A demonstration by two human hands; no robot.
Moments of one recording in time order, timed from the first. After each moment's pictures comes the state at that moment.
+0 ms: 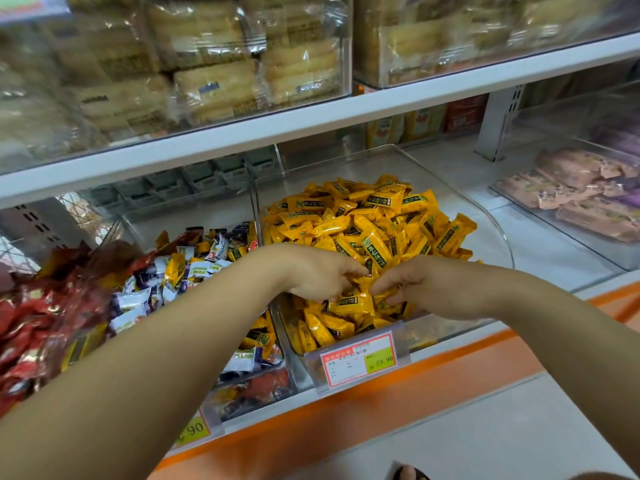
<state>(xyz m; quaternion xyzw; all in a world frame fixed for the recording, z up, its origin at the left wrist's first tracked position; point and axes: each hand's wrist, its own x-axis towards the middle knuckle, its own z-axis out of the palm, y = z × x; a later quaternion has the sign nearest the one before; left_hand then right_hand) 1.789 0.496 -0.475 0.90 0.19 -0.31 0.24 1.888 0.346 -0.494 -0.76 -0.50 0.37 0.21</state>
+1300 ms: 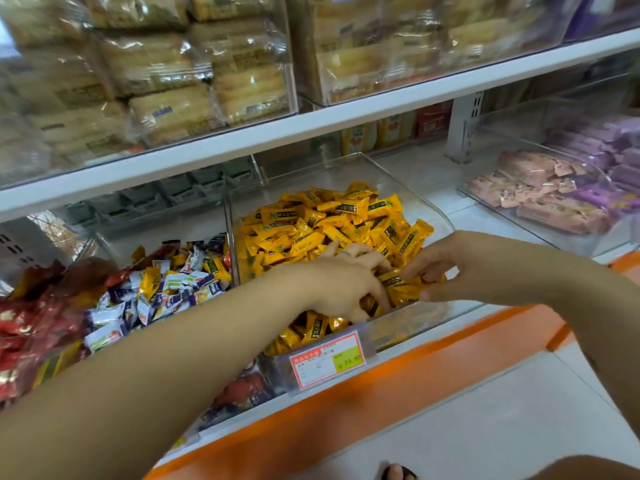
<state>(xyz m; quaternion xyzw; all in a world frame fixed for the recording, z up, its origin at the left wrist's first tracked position) 1.816 0.453 -0.486 0.98 -0.06 -0.20 -0.02 1.916 0.282 -0.466 -0.80 -0.52 0.23 0.20</state>
